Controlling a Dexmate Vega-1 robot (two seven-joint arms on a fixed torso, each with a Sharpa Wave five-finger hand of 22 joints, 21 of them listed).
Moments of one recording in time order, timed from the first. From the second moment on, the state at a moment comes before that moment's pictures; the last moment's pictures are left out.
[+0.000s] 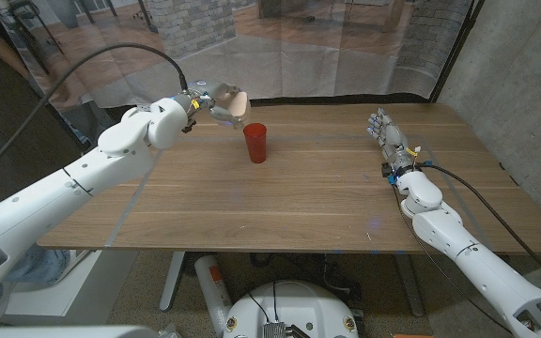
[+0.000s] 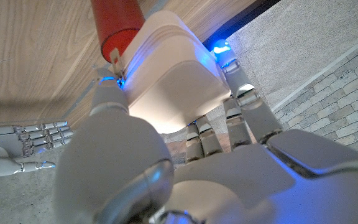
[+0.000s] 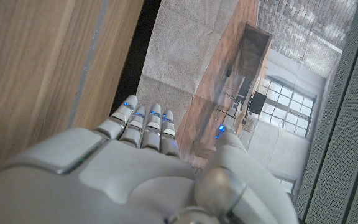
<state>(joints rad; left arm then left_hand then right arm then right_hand) 0.63 0.98 0.56 -2.01 0.63 0.33 -0.19 0.83 -0.13 0.20 -0.17 0.18 0.31 -0.03 0.27 0.22 0.36 -0.14 0.28 0.24 0.48 0.12 0.31 0.40 0.89 -0.01 0.43 0.18 -0.94 -0.54 -0.32 -1.42 0.57 0.33 -0.14 0.20 0.04 0.32 -0.07 0.20 0.26 0.06 0.20 0.19 0.28 0.06 0.21 0.18 0.17 0.02 0.19 0.18 0.15 -0.03 0.35 0.18</state>
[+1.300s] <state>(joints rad) 0.53 0.87 0.63 -1.89 0.67 0.26 -0.27 0.83 -0.13 0.20 -0.17 0.18 0.32 -0.04 0.27 0.22 0.37 -0.14 0.28 0.24 0.49 0.12 0.30 0.41 0.88 0.00 0.42 0.18 -0.97 -0.55 -0.30 -1.45 0.58 0.34 -0.15 0.20 0.04 0.31 -0.07 0.20 0.26 0.06 0.20 0.19 0.28 0.06 0.21 0.18 0.17 0.02 0.19 0.18 0.16 -0.03 0.34 0.18</state>
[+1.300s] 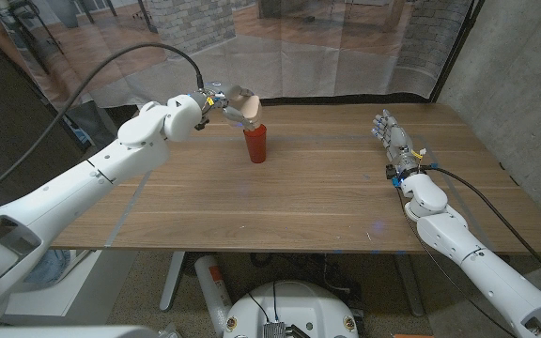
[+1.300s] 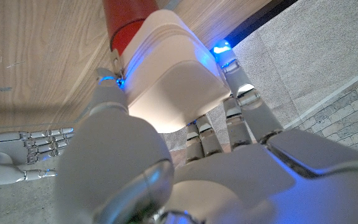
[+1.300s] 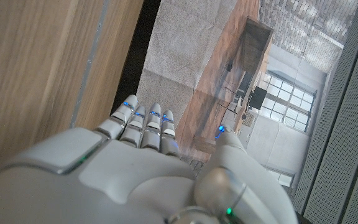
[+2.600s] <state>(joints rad) 0.47 0.81 0.70 -1.81 0.67 0.23 -0.30 0.83 -0.12 0.20 -0.17 0.18 0.32 -0.04 0.27 0.22 0.37 -0.14 0.27 0.24 0.49 0.12 0.29 0.42 0.88 0.00 0.42 0.18 -0.95 -0.53 -0.30 -1.40 0.59 0.36 -0.14 0.20 0.04 0.31 -0.07 0.20 0.27 0.06 0.20 0.19 0.28 0.06 0.21 0.18 0.17 0.02 0.19 0.18 0.16 -0.04 0.33 0.18</state>
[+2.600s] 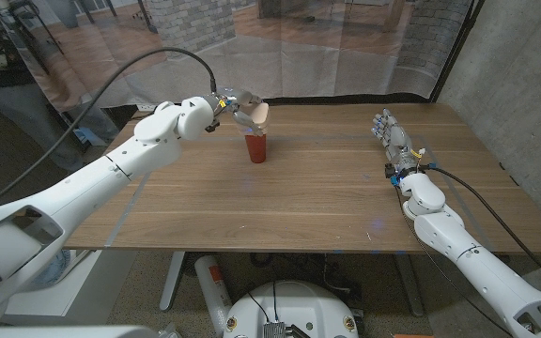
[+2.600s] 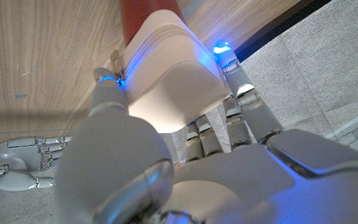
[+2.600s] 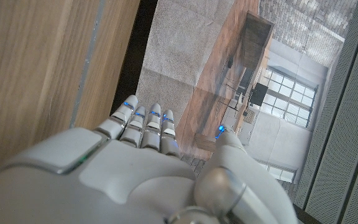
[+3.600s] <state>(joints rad) 0.44 0.80 0.71 -1.78 0.64 0.25 -0.36 0.83 -0.13 0.20 -0.17 0.18 0.33 -0.03 0.27 0.22 0.37 -0.14 0.26 0.24 0.49 0.12 0.28 0.43 0.87 0.00 0.42 0.18 -0.96 -0.55 -0.29 -1.42 0.59 0.35 -0.14 0.20 0.04 0.31 -0.07 0.20 0.27 0.06 0.20 0.19 0.28 0.06 0.21 0.18 0.17 0.02 0.19 0.18 0.17 -0.03 0.32 0.18</state>
